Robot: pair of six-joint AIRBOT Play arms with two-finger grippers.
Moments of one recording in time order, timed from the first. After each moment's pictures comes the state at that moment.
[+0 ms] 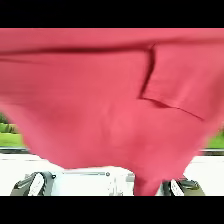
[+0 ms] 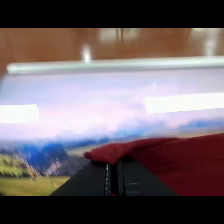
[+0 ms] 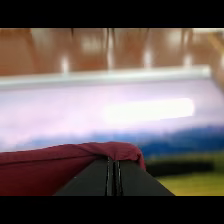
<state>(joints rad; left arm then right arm) 0.47 -0.72 1.71 1.09 -1.40 -1.28 -0.12 -0.84 1.89 -1.54 1.46 1.56</state>
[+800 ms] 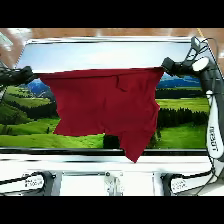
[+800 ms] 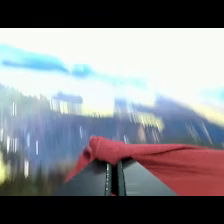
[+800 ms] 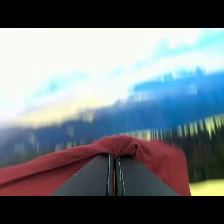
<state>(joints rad) 0.28 -1.42 1.32 0.91 -0.73 -1.25 -0.09 -1.65 1.57 -1.07 0.71 1.51</state>
